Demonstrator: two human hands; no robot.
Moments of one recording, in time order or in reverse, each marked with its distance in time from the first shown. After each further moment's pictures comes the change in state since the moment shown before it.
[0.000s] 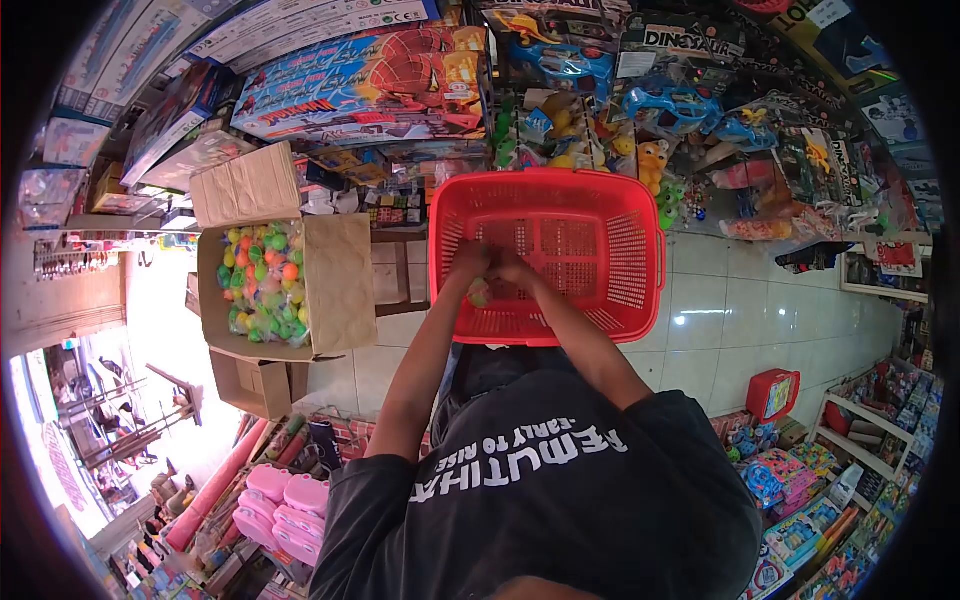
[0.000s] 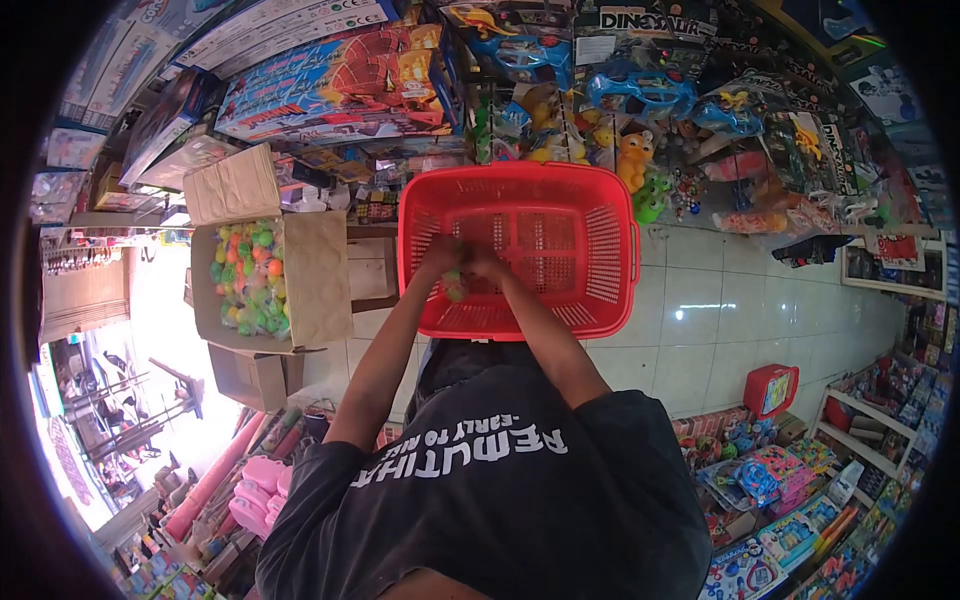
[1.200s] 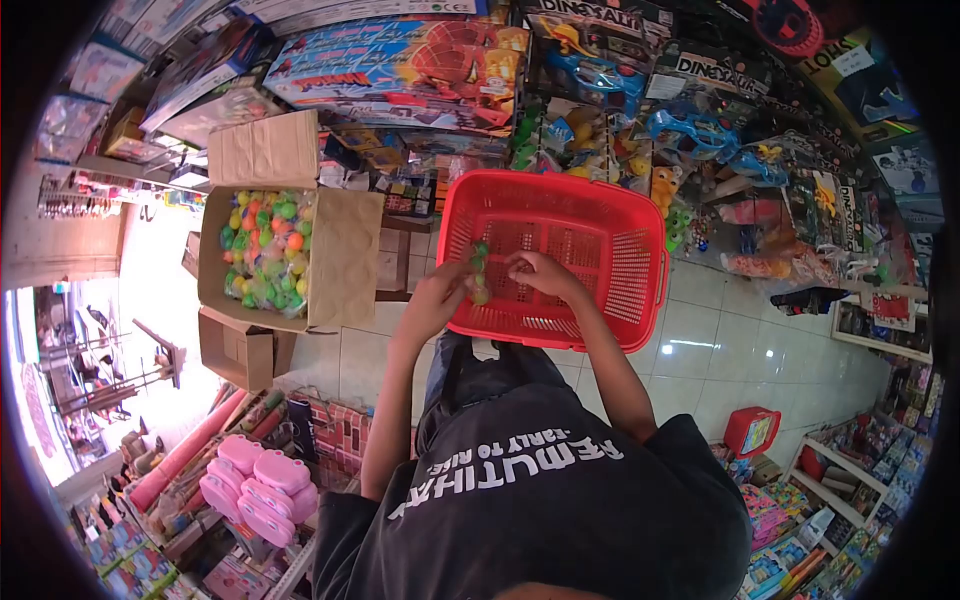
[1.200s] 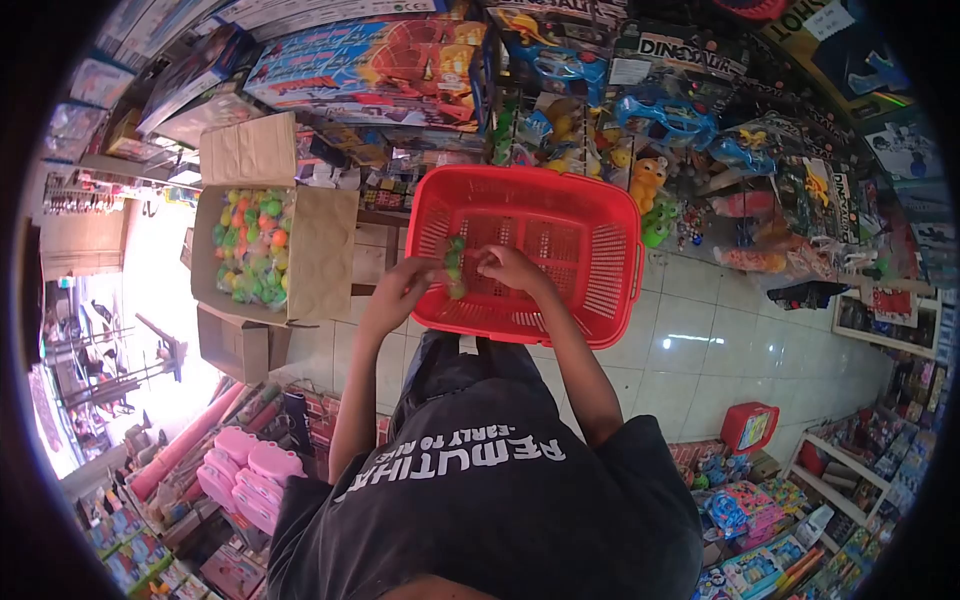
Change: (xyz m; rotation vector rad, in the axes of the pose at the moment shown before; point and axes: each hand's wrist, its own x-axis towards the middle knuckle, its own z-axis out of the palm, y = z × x) left_hand -0.183 0.080 -0.122 -0.506 0.326 0.196; right_hand -0.096 -0.067 -0.030 -0.331 -0.108 -0.252
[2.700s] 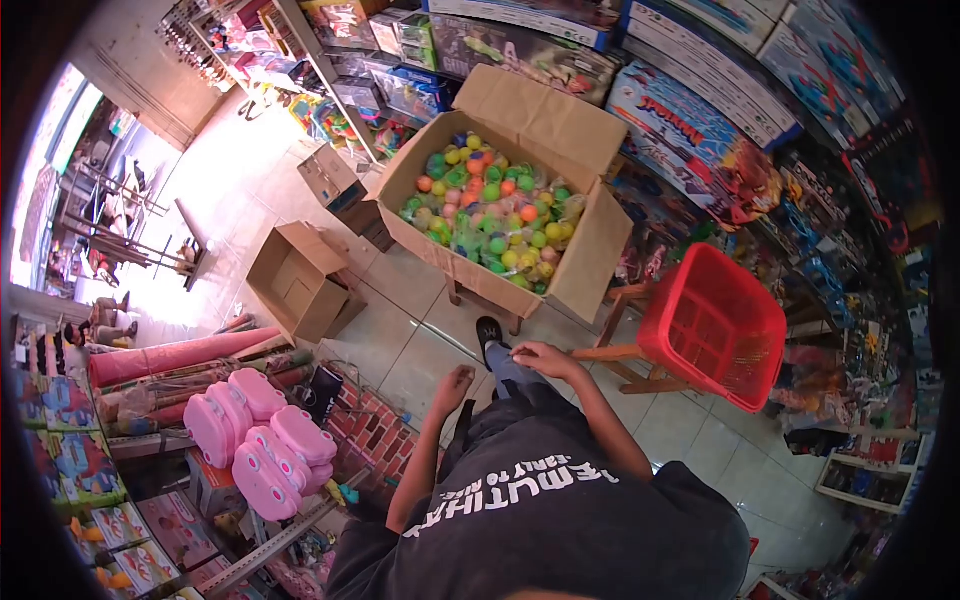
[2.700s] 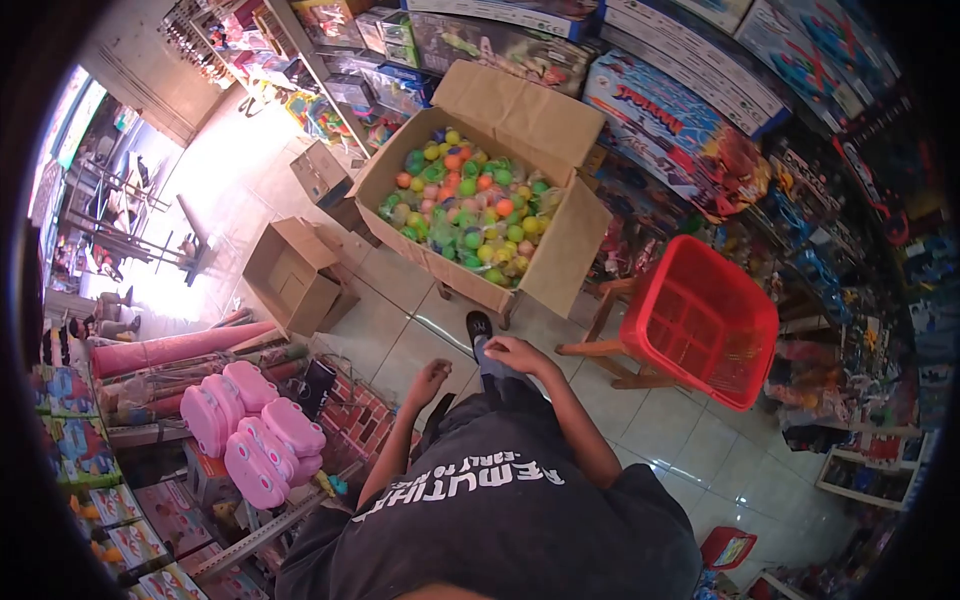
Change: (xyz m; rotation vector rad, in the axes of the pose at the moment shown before) left_hand -0.339 -0.313 -0.084 -0.324 0.448 -0.418; right_hand 0.094 -0.081 0.361 -0.137 -0.372 0.040
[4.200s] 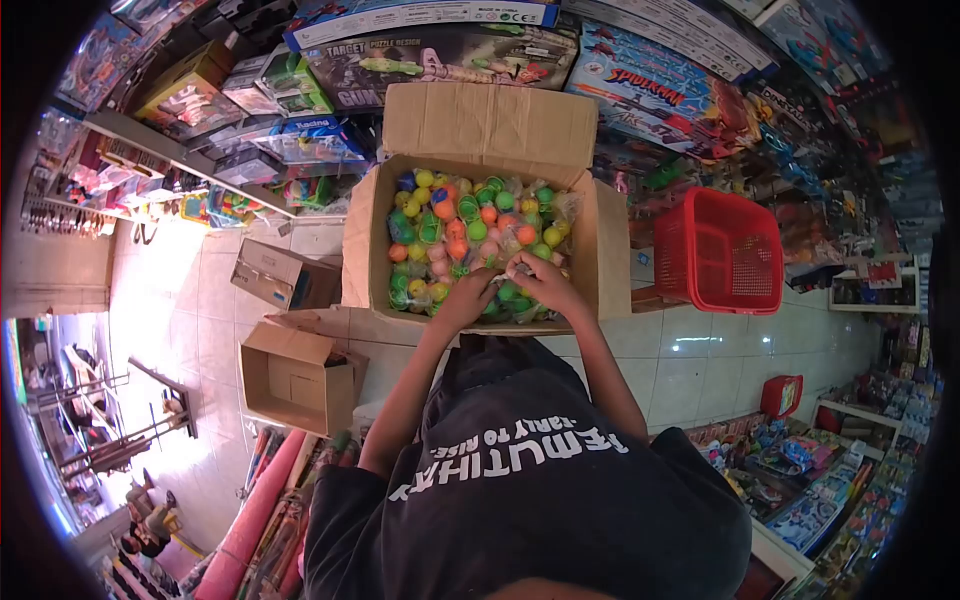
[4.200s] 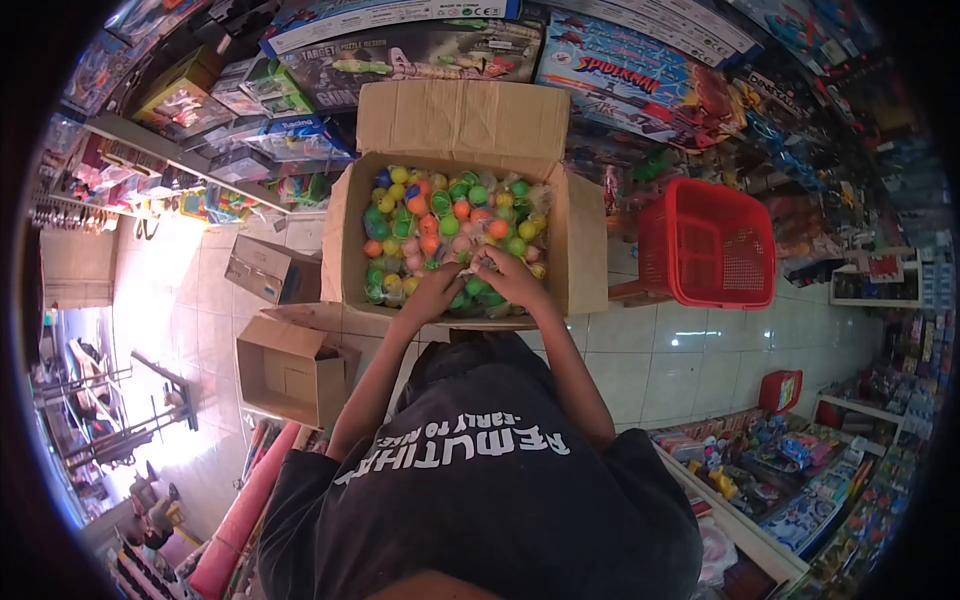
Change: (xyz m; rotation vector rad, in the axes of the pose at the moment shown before) left_hand 0.273 0.199 -0.111 0.309 -0.607 0.595; right_hand 0.138 -0.158 -0.067 0.150 0.674 -0.187
